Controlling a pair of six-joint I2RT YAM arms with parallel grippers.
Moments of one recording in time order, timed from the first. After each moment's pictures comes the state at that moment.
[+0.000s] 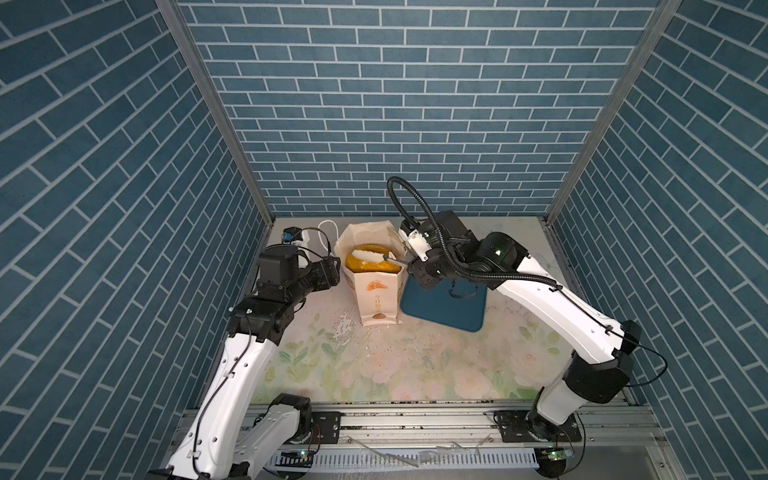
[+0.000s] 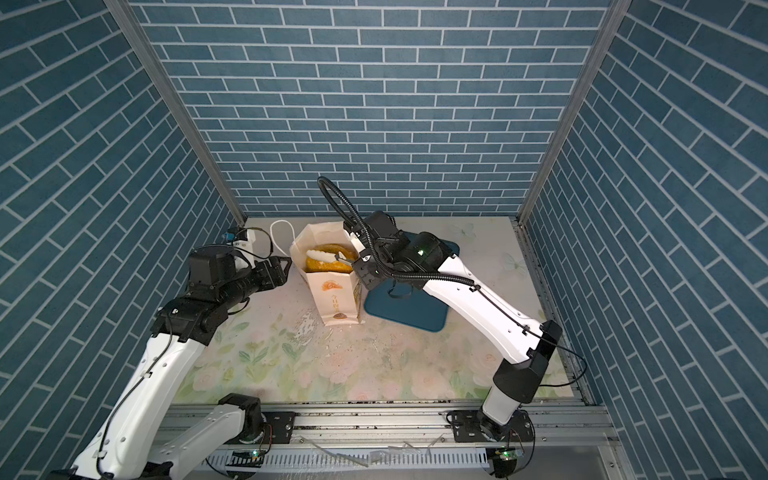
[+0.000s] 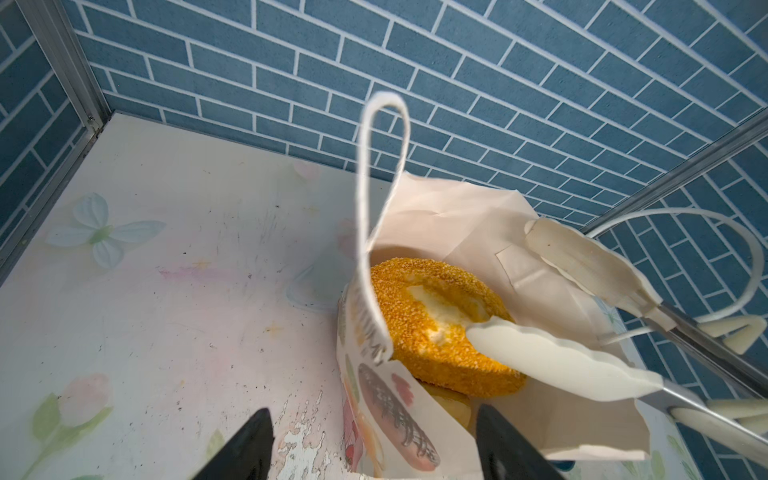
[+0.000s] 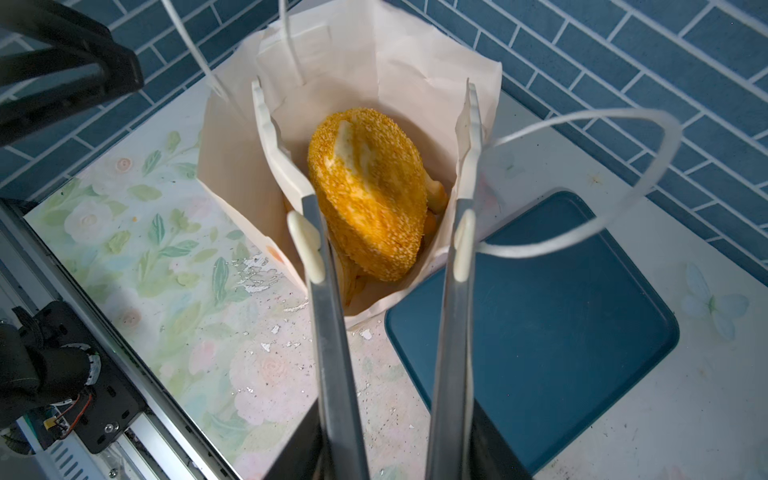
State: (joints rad) left arm -0.18 0.94 1.08 -0.64 0.11 -0.38; right arm 0.99 1.65 1.95 -1.12 0.15 0.10
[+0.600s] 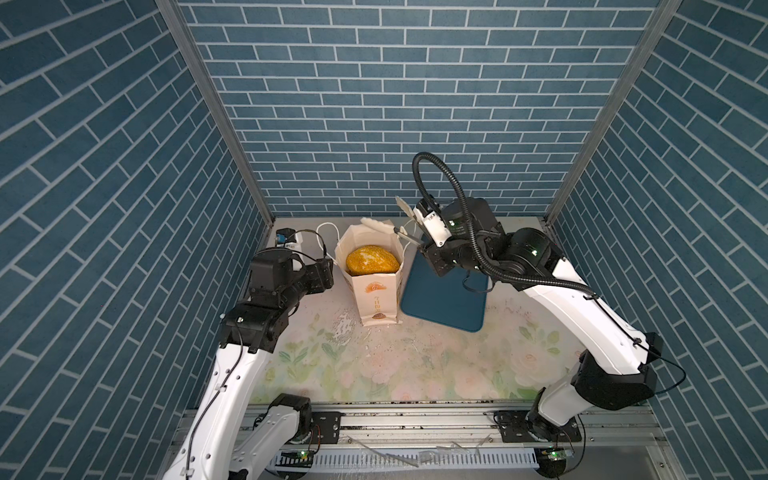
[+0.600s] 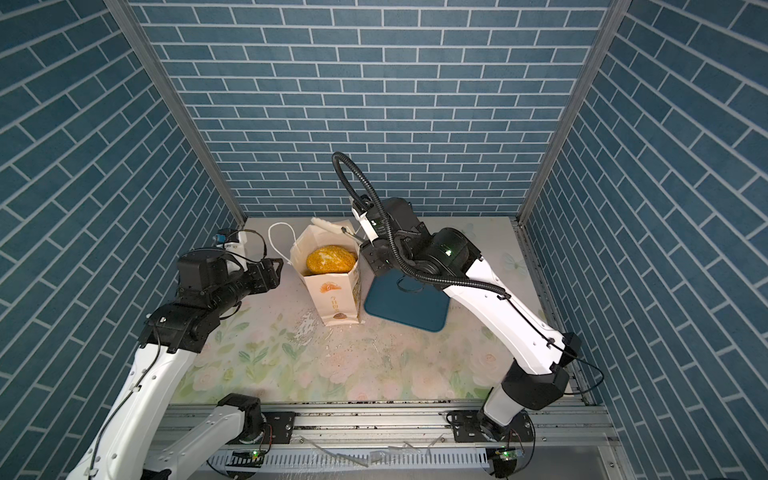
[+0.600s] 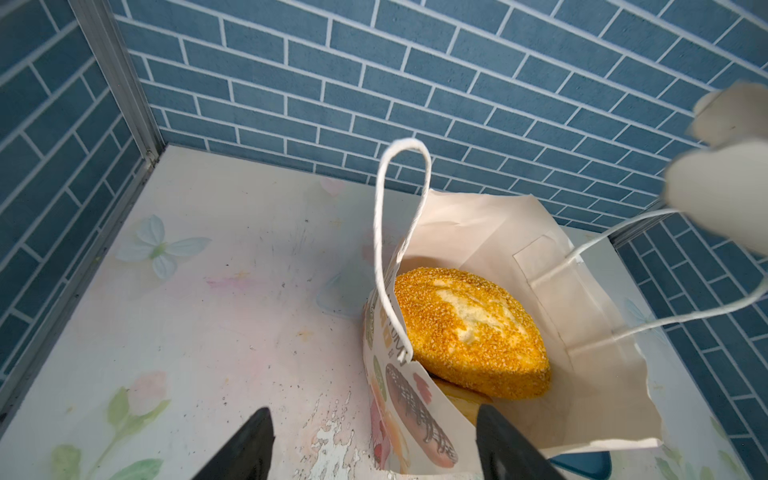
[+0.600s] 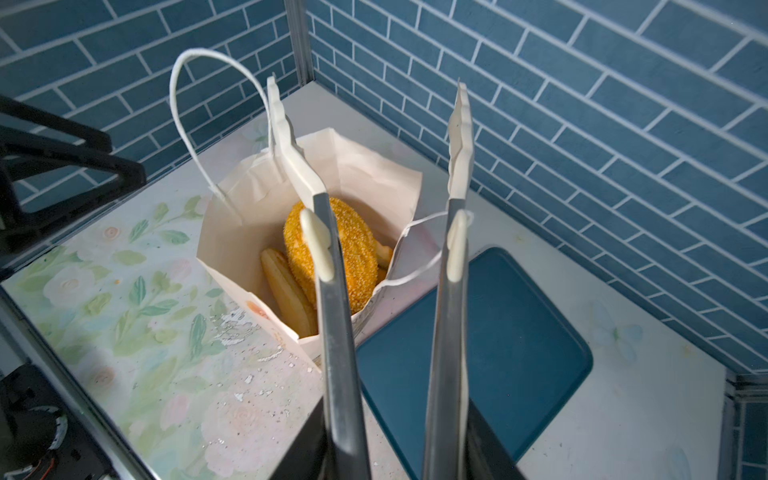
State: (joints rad) left arm -0.18 0.88 1.12 -0.71 0.02 -0.32; right arm 1.00 1.59 2.09 -1.12 0.30 0.03
